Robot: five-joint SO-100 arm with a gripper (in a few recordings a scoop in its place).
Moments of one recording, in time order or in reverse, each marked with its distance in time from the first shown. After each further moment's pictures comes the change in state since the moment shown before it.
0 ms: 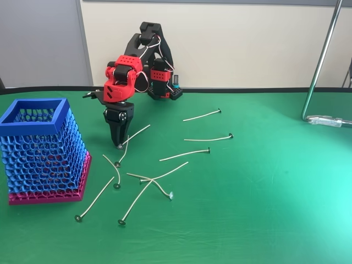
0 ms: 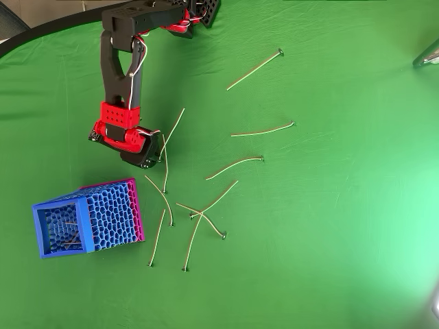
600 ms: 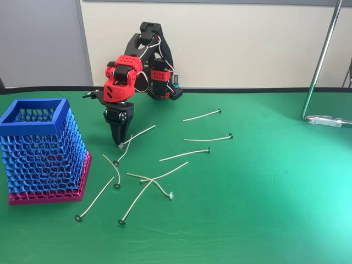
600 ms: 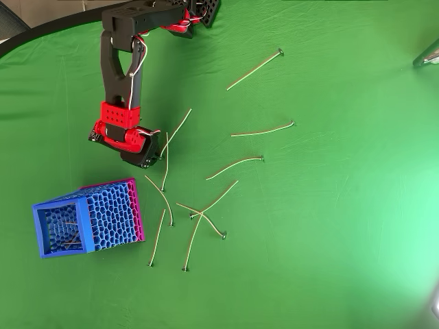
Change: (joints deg) arm 0.0 0.0 0.0 0.0 -0.8
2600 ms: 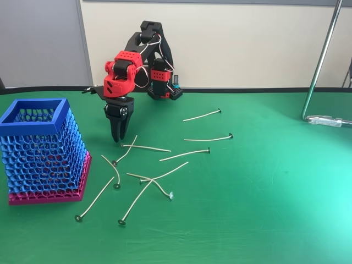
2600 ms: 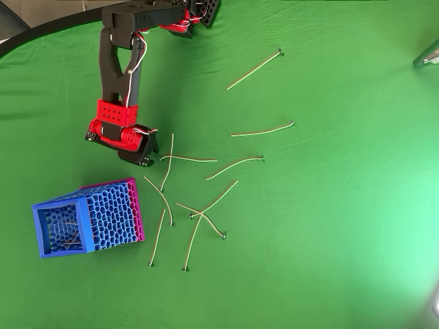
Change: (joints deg) arm 0.0 1.9 -2.1 6.4 -1.2
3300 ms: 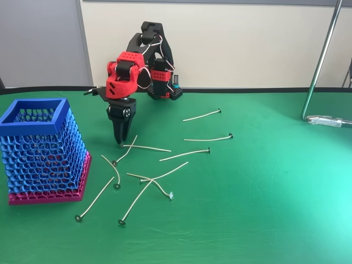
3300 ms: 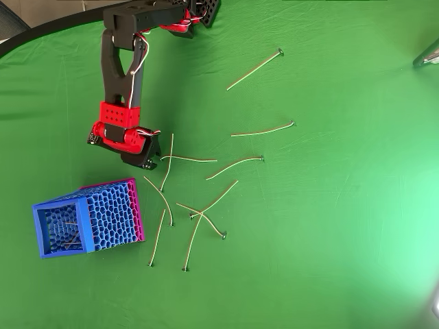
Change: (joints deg) arm -1.7 -1.1 -1.5 0.0 0.0
